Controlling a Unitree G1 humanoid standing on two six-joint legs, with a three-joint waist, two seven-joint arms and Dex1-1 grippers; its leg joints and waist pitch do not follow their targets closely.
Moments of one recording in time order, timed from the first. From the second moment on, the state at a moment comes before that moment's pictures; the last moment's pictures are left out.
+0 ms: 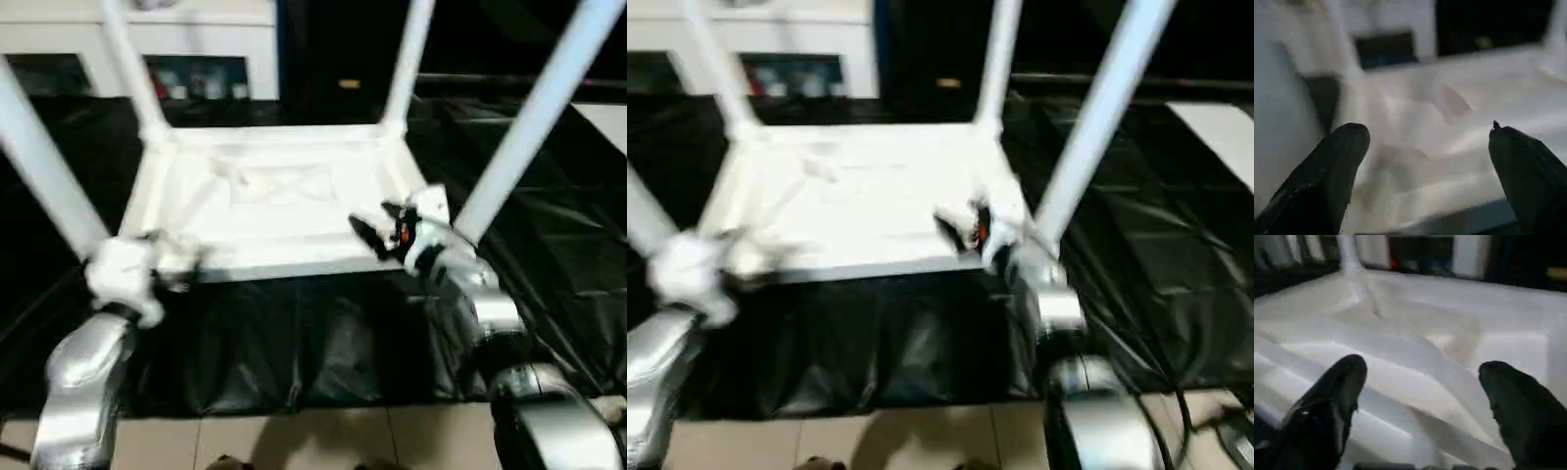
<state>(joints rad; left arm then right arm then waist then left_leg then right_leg) 0.05 0.20 0.28 -0.11 -0.07 -0.01 -0.34 -0.54 -0.16 0.03 0.61 0.23 0.00 0.58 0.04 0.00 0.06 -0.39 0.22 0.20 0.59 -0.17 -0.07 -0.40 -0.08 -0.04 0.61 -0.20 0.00</state>
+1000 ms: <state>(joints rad) -0.19 0.31 0.43 0.27 -0.25 0.04 -0.38 -0.21 -0.20 0.06 0.12 0.20 0.50 0.38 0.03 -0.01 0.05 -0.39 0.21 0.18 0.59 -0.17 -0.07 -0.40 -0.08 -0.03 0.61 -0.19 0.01</state>
